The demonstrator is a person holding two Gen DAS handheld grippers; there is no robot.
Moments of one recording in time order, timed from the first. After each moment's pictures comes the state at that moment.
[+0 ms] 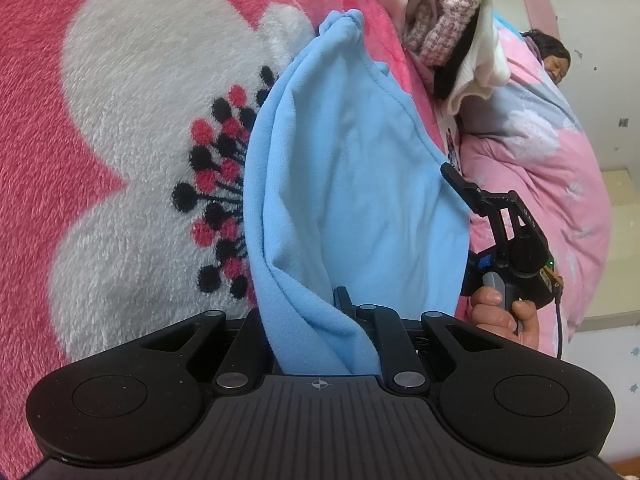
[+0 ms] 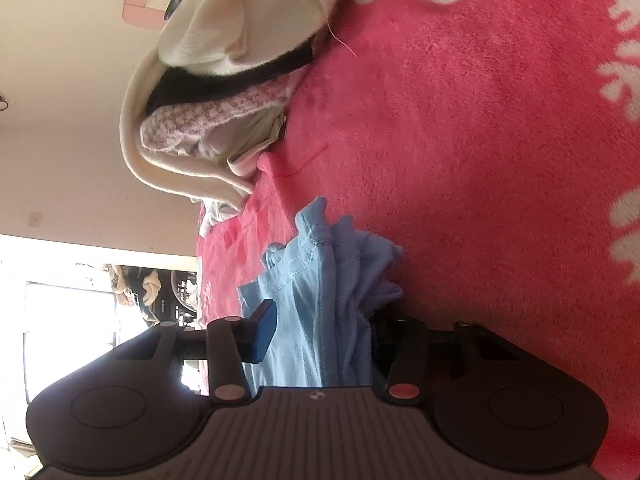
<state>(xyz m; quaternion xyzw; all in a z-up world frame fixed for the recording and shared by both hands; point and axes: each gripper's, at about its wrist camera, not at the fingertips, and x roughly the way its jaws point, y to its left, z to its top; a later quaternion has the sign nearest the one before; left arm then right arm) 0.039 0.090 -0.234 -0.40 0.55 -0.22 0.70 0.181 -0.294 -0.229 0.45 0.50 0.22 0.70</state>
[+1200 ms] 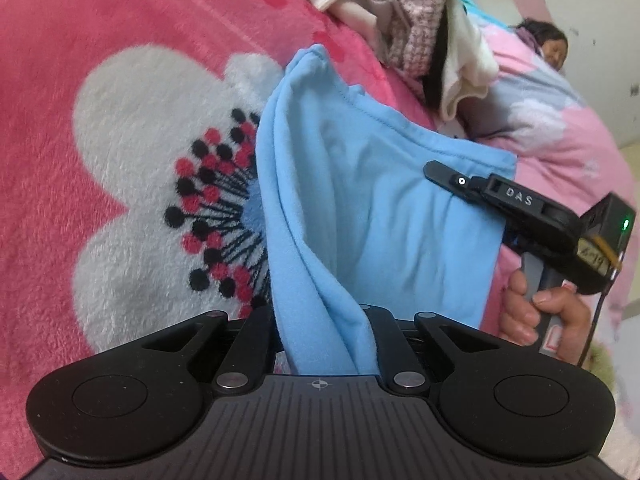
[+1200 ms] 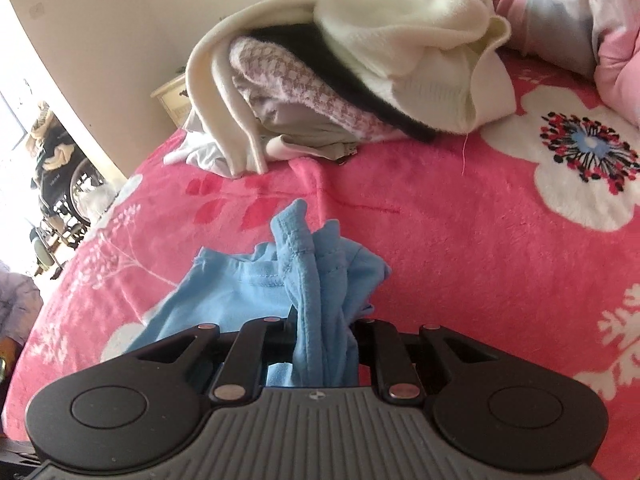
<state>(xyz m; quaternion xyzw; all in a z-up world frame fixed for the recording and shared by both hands) 0.031 0.067 -0.193 -0.31 0.52 -0.17 0.78 0.157 -0.220 -0.156 0.10 0.43 0.22 0.87</state>
